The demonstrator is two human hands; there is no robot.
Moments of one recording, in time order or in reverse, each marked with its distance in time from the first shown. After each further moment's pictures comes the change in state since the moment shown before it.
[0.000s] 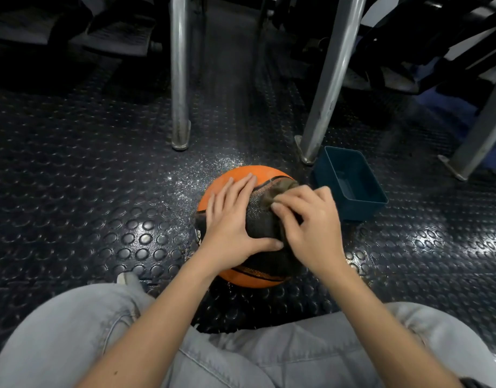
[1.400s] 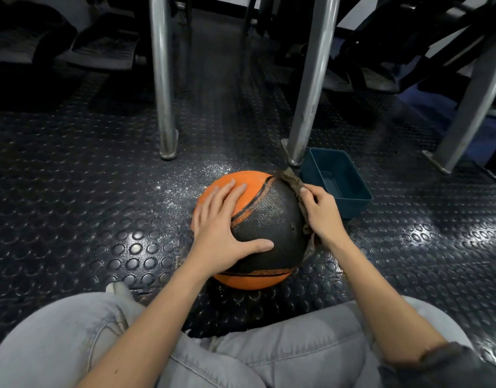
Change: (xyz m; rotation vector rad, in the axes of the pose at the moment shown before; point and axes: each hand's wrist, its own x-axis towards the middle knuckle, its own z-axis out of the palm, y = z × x) left_hand -0.001 -0.002 0.011 -0.031 0.019 -0.051; right_hand 0.013 0.075 -0.002 0.238 -0.144 0.600
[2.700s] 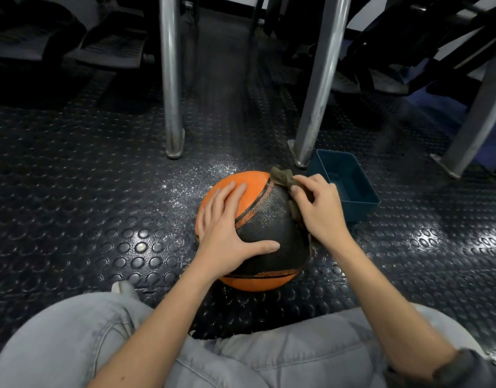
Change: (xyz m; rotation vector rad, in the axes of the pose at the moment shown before) left_hand -0.002 0.001 0.001 -0.021 0.033 -0.069; right_hand -0.005 -0.027 0.005 -0.205 0.066 -0.293
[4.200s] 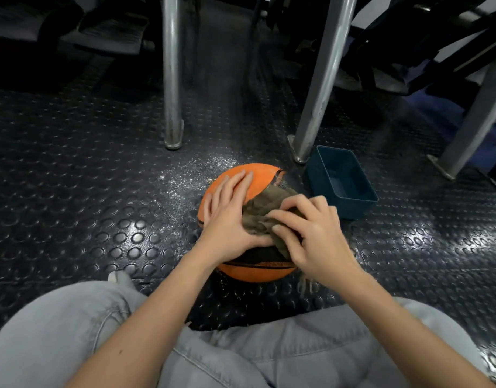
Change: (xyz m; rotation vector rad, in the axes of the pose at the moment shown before) left_hand 0.011 -0.002 0.004 0.047 -0.036 0.081; right_hand -0.058 -0.029 -0.019 -0.271 -0.128 -0.453
